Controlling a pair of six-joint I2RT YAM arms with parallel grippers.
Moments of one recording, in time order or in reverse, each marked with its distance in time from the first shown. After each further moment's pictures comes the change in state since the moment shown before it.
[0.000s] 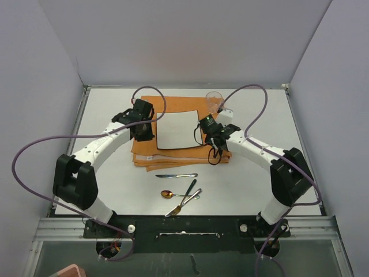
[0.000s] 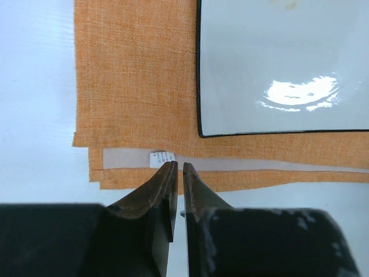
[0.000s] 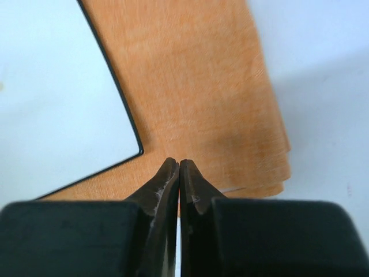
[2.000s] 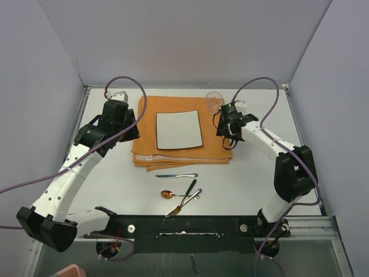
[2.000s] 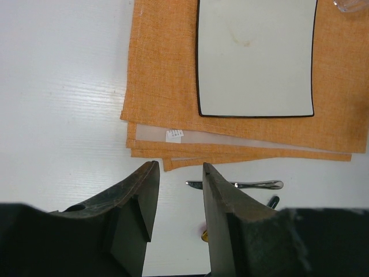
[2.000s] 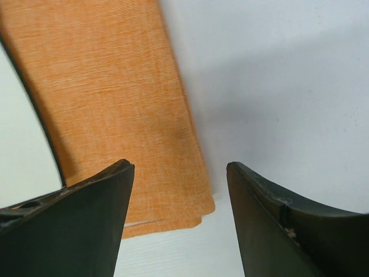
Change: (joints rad) left arm 0.008 -0.434 0.034 -0.172 -0.061 0.024; right arm -0.247 -0.050 0.033 -0.032 -0.167 -0.361
